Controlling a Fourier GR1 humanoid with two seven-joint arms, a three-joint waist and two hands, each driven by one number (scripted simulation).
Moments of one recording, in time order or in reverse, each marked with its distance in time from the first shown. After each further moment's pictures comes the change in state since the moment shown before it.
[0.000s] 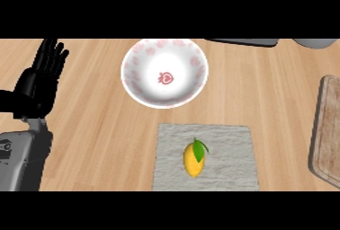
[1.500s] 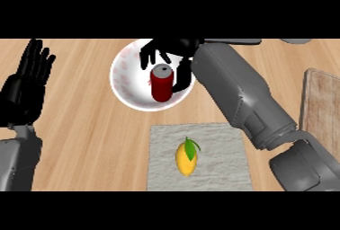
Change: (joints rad) left arm 0.055 0.018 0.039 -0.046 0.008 0.014 0.023; right arm -0.103 0.523 0.242 0.357 0.108 -0.195 0.084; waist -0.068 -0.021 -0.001
